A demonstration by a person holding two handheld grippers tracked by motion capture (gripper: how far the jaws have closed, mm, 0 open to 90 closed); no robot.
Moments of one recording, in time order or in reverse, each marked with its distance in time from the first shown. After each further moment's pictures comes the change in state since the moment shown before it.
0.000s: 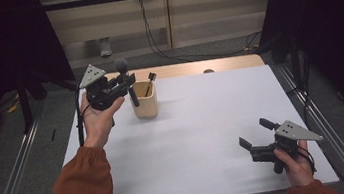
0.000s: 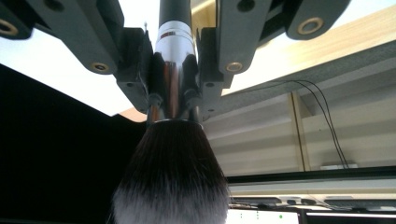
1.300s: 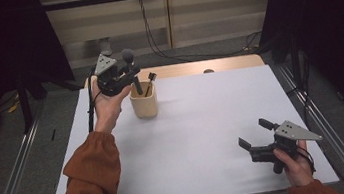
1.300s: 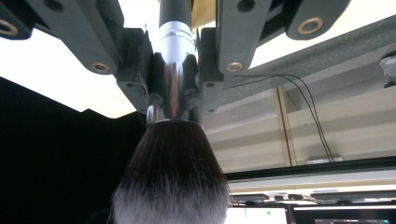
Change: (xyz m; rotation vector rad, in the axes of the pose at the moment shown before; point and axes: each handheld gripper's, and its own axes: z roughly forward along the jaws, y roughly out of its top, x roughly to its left) left arm 0.019 -0.005 0.051 -0.003 0.043 0.035; right arm 0.000 -0.001 0.001 0.004 0.010 0.003
